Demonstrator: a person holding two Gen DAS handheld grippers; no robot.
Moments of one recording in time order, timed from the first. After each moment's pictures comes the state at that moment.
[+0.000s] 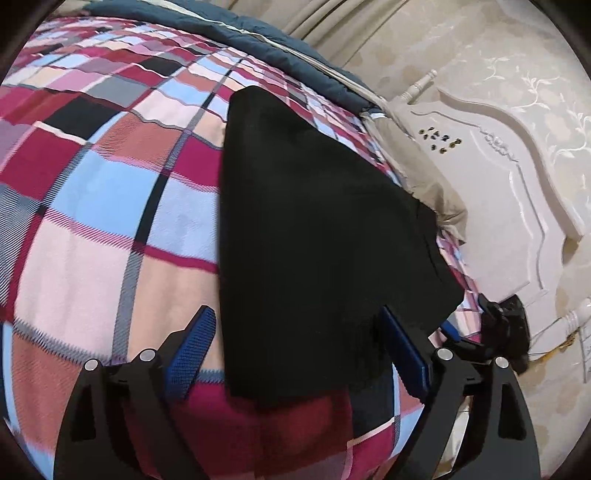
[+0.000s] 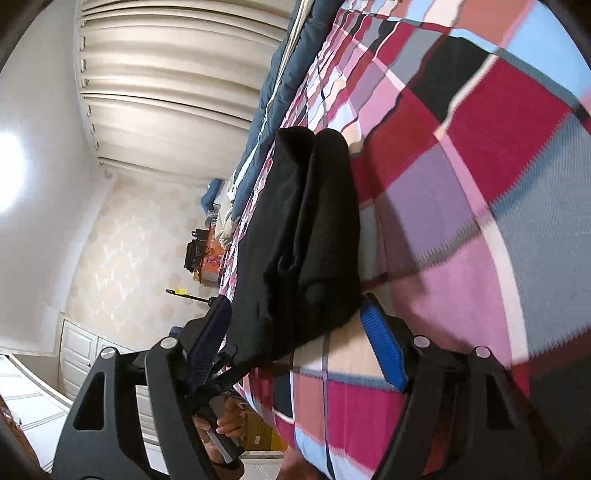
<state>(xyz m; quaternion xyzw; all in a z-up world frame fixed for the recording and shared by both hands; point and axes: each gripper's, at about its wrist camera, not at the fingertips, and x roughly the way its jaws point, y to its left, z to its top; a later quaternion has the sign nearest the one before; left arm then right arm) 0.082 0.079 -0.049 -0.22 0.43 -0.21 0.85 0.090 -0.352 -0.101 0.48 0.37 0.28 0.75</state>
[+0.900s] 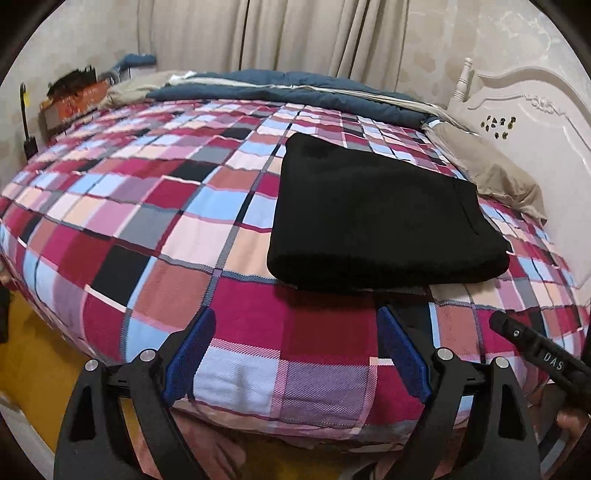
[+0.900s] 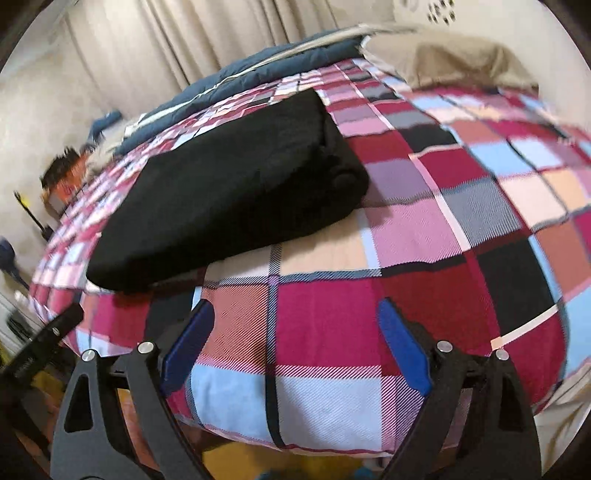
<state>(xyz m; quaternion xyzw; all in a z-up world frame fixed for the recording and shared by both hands) -0.025 0.041 -0.010 -0.06 0.38 -0.01 0.92 0.014 -0.233 -0.060 0.12 0.39 0.06 0.91</state>
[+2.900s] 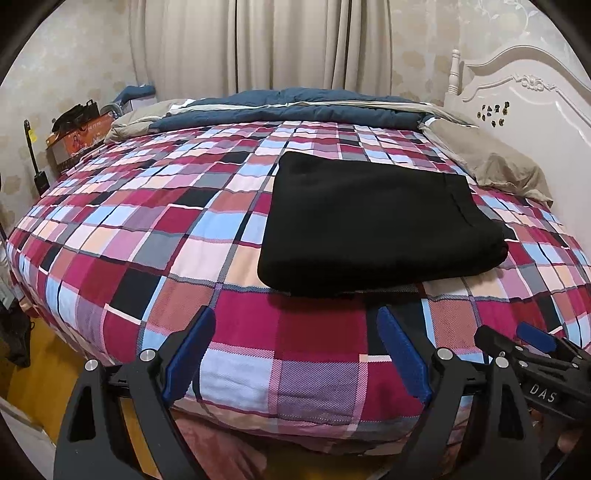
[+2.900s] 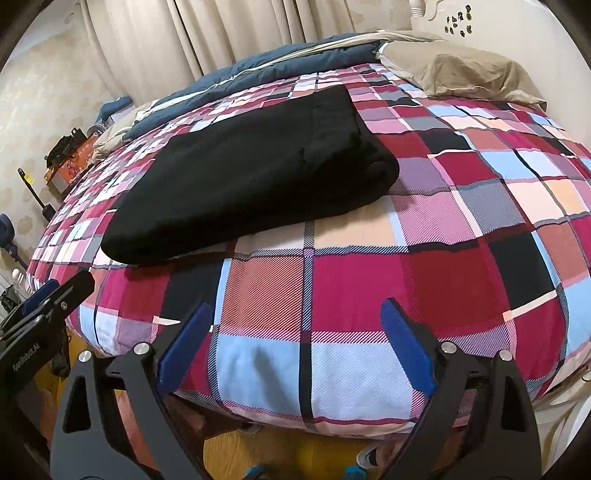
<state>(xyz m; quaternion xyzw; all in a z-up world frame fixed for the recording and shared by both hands) -0.036 0.018 -0.001 -0.01 0.35 0.01 0.94 -0.009 -0.213 -0.056 0.10 0.40 0.07 0.91</state>
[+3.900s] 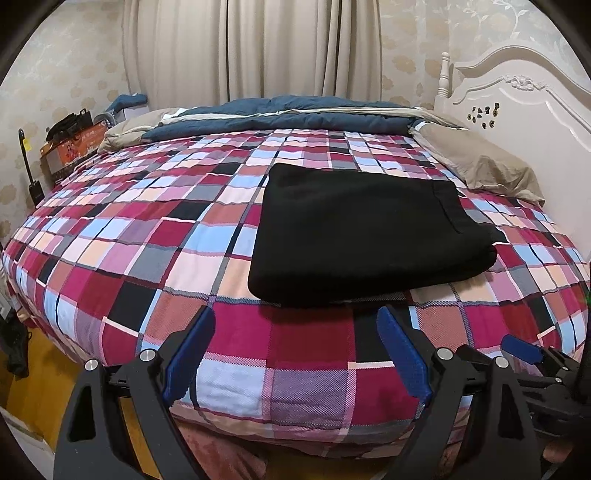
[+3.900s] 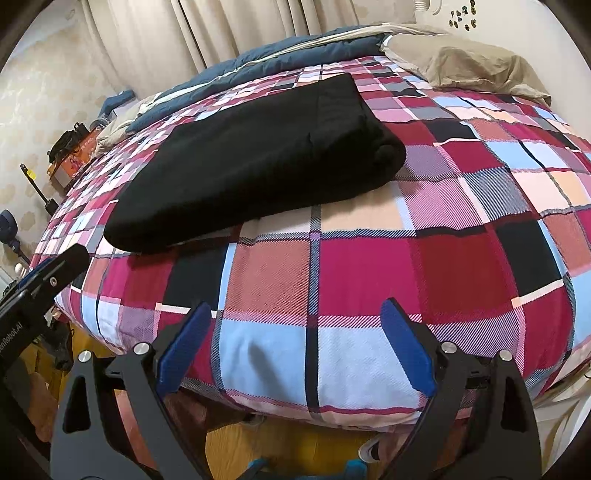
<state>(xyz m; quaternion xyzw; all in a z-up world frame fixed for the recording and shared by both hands) -0.036 0.013 0.007 0.00 0.34 -0.01 0.94 -0.012 -0.208 -0.064 0.10 0.41 0.08 0.90</state>
